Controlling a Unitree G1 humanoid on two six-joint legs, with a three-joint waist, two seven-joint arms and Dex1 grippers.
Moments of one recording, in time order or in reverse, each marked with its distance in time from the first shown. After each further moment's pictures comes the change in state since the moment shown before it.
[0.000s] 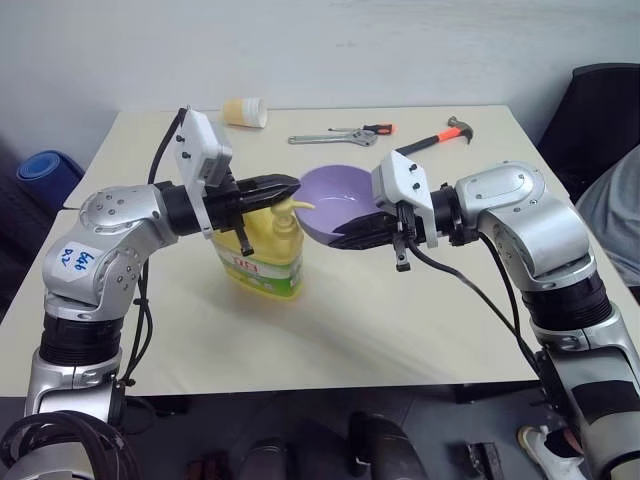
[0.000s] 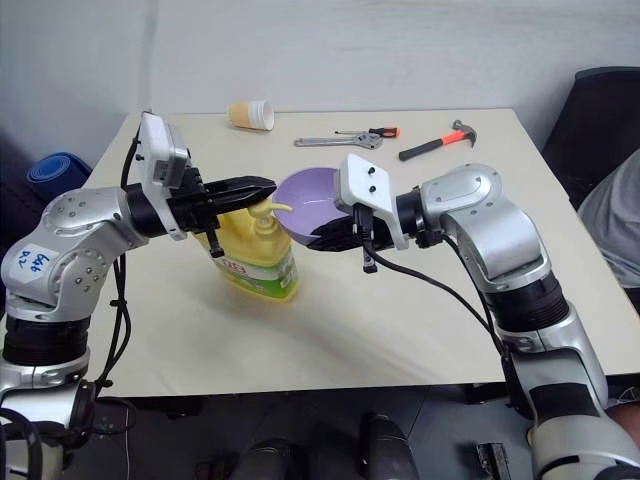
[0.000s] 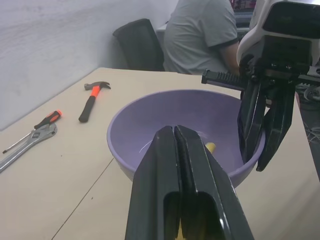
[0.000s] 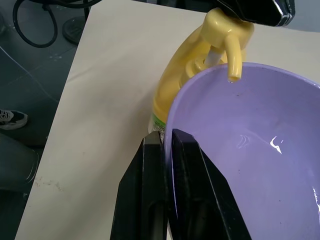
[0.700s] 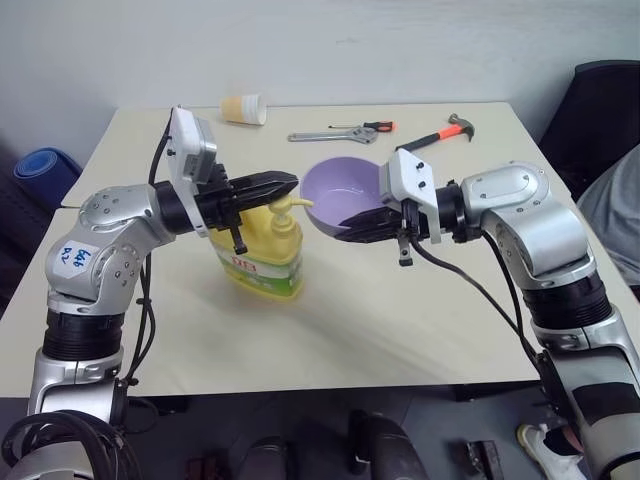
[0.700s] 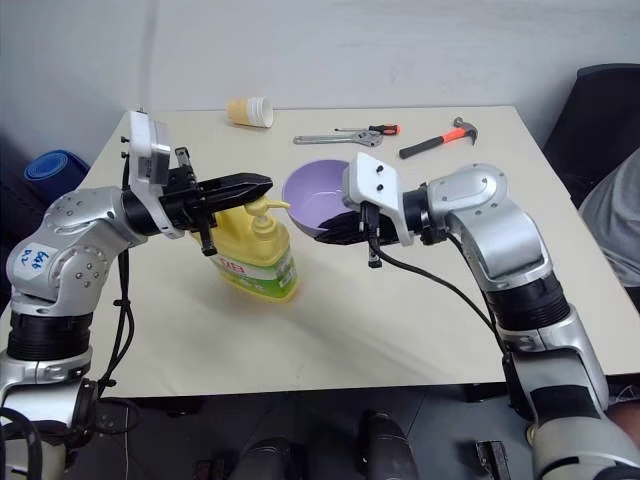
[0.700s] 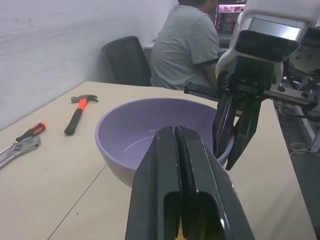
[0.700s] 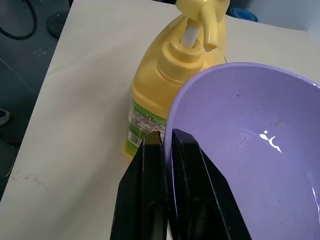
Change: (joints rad) left arm -0.020 -0.011 0.026 0.083 -0.043 -0.089 -0.078; right arm 0.012 0.000 -0.017 0.042 -0.027 -0.064 0.004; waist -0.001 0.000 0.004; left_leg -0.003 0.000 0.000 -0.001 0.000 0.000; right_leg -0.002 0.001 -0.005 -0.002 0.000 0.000
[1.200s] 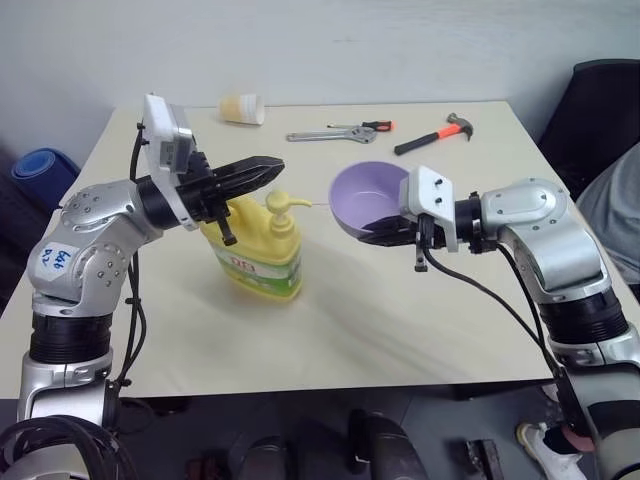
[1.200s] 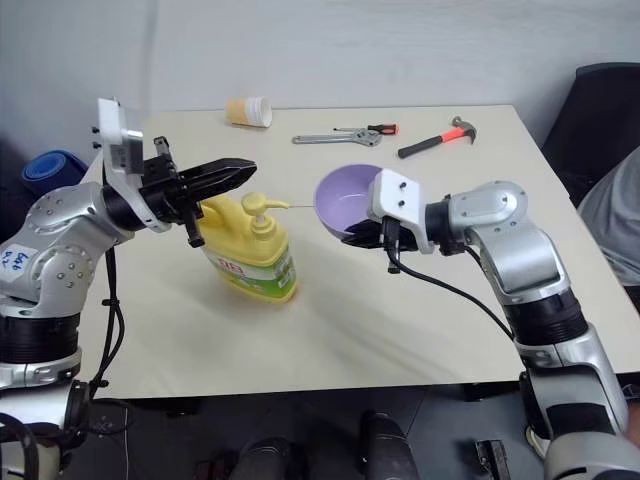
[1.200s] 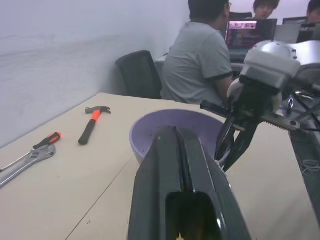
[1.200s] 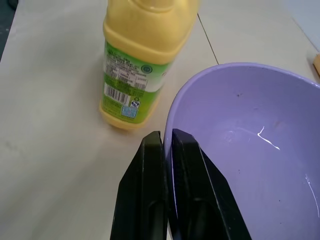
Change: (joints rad) left arm 0.004 0.016 0.028 0.024 -0.066 -0.033 0.022; right arm 0.074 -0.045 -0.024 0.019 -0.060 -0.085 -0.039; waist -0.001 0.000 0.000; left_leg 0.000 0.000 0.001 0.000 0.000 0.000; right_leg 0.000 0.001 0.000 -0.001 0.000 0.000
